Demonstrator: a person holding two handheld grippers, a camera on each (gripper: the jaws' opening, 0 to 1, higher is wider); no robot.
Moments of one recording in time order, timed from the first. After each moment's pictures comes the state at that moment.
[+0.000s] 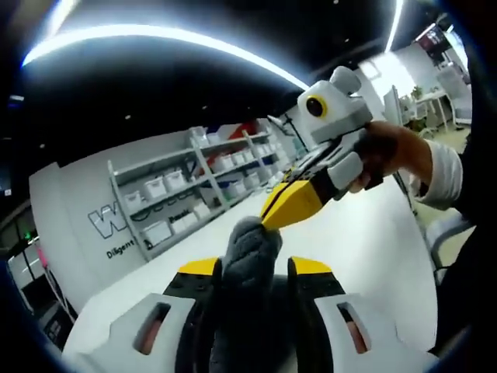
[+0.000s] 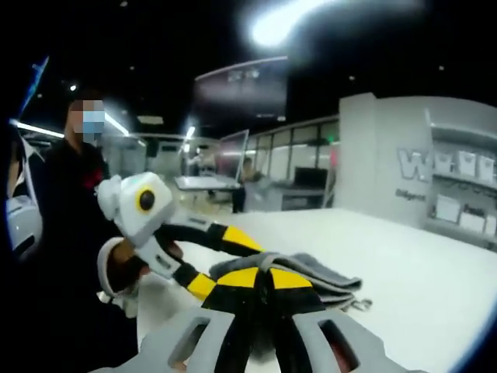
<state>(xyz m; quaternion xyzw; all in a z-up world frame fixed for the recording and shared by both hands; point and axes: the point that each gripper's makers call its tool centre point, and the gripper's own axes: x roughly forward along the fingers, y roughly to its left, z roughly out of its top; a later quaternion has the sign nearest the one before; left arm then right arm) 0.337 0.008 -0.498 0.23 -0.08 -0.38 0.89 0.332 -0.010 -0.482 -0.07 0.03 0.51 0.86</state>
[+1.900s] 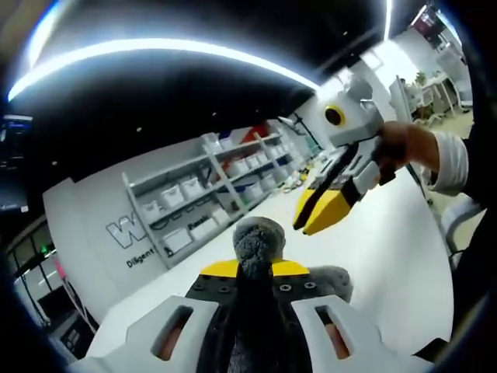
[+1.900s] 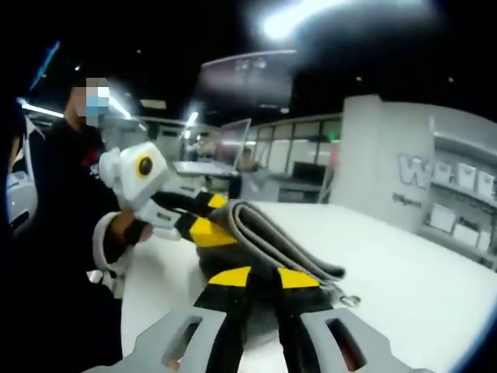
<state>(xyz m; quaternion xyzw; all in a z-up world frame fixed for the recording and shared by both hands) 0.343 0.038 -0.480 0.25 -0.11 -0.34 0.90 0.345 -0.018 -0.502 -0.12 0.04 0.49 0.86</state>
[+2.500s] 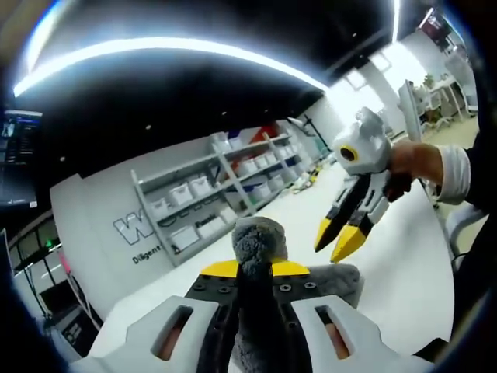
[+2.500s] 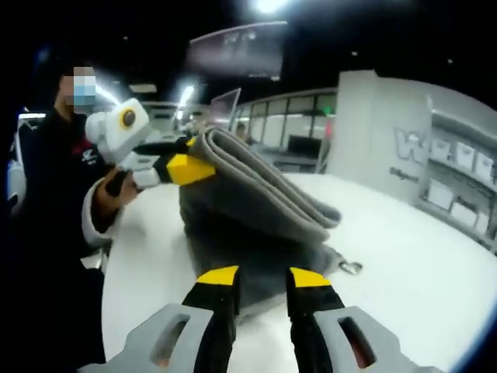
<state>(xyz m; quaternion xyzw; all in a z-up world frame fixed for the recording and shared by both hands) 0.344 0.058 -0.468 0.23 -0.11 -0.32 0.91 0.364 -0.032 -0.550 -0.13 0.12 0.47 0.87</state>
